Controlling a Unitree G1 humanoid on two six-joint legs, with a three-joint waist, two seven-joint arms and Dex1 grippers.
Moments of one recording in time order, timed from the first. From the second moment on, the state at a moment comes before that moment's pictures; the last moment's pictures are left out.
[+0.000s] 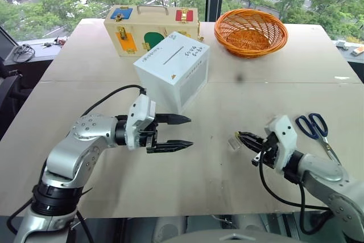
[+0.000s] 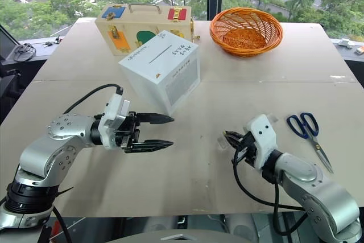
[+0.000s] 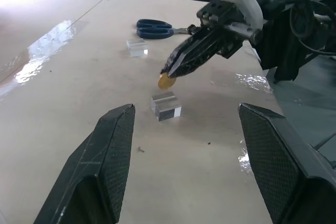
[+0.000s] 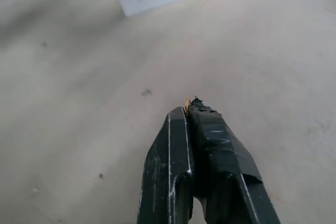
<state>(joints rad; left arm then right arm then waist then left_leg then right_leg) -0.24 0.76 0.03 -0.38 -0.65 0.50 -1.22 0.07 -0.53 -0.06 -0.85 0.70 0.93 0.37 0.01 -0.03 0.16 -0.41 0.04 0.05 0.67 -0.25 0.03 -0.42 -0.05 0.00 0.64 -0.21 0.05</state>
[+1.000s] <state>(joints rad) -0.51 0.61 -0.04 -0.31 -0.87 0.78 -1.18 -0.18 -0.77 -0.16 -0.91 1.38 0.84 0.23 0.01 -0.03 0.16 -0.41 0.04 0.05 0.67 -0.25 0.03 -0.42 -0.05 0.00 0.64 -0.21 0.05</state>
